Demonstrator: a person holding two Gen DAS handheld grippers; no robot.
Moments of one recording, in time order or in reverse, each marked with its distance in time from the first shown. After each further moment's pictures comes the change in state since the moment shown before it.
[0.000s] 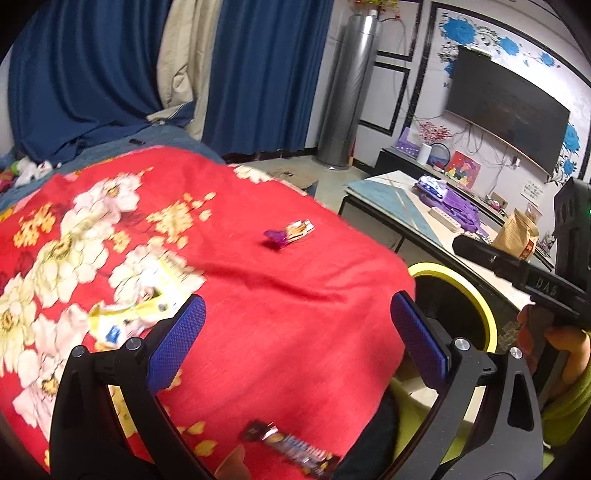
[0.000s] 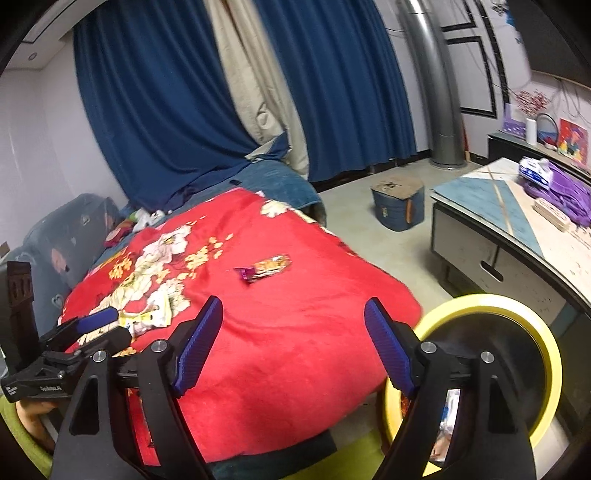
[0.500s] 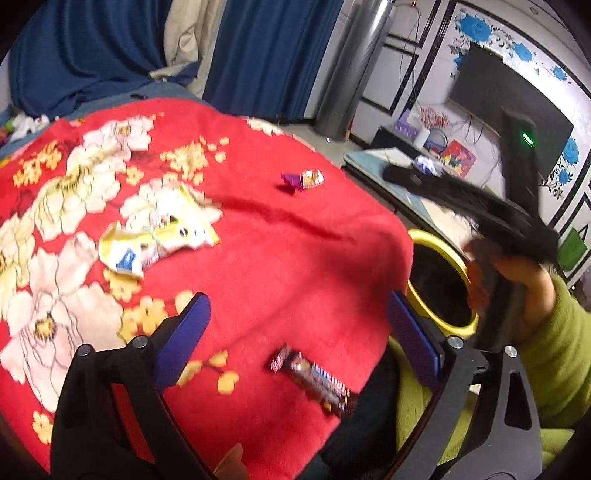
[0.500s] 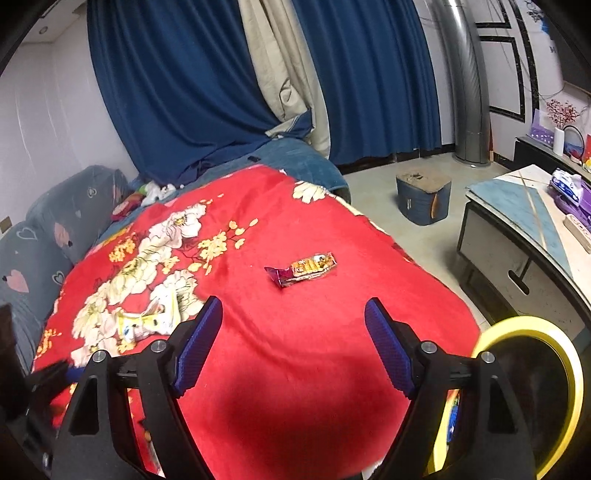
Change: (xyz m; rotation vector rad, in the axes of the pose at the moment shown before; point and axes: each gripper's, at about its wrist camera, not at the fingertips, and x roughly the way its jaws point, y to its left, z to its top) left arm -0.014 0.027 -0.038 -0.077 0.140 -0.068; right arm 0.082 0.045 0.019 -0.073 0.096 0.034
